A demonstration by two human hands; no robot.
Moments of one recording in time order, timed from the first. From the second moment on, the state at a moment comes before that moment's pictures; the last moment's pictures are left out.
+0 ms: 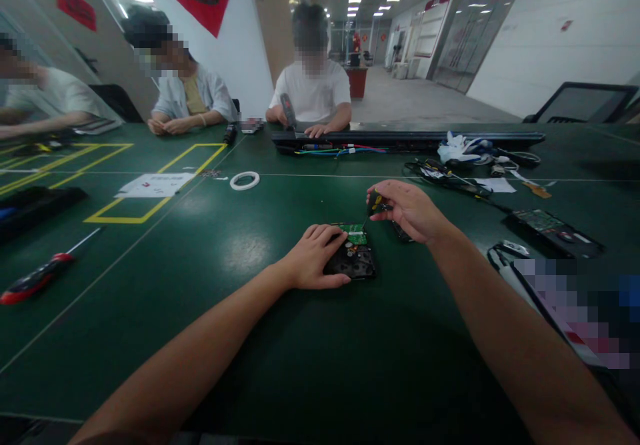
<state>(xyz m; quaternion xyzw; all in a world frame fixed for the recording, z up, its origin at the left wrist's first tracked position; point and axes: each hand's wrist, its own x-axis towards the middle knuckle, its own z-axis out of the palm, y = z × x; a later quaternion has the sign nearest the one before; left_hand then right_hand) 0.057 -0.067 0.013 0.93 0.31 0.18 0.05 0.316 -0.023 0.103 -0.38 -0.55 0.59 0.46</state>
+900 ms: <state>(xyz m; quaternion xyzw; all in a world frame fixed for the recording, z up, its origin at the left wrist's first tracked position) 0.057 -0.066 0.011 0.93 0.32 0.18 0.04 0.315 -0.021 0.101 -0.35 -0.55 0.58 0.48</state>
